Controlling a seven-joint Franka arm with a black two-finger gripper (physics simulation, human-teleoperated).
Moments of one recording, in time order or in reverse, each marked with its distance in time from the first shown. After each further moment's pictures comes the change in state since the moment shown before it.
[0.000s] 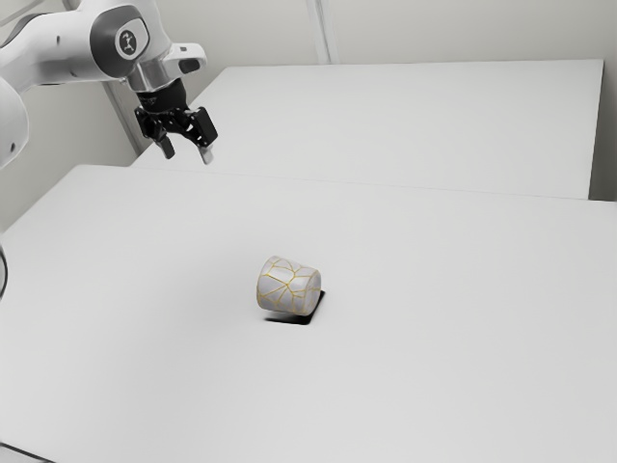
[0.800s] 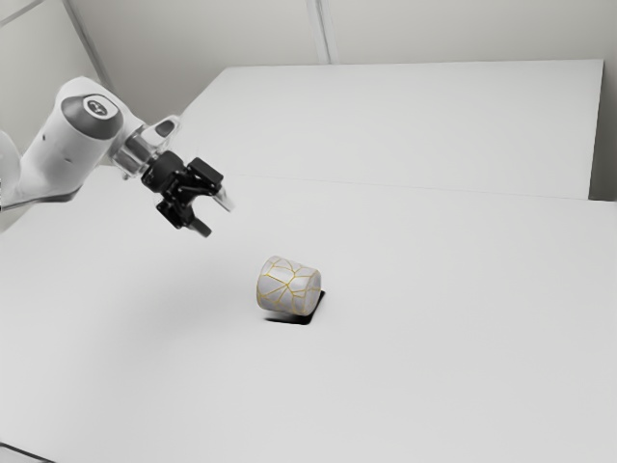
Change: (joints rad) arm 0.057 -0.047 0.122 -0.392 -0.703 0.007 0.179
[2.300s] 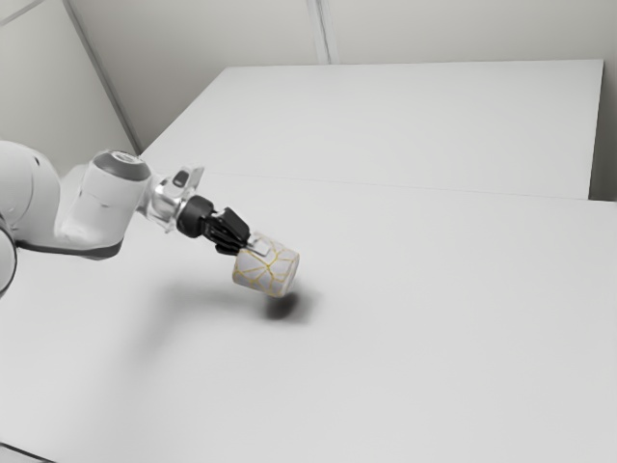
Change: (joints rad) arm -0.012 0.098 -0.006 -0.137 -0.319 0.025 0.512
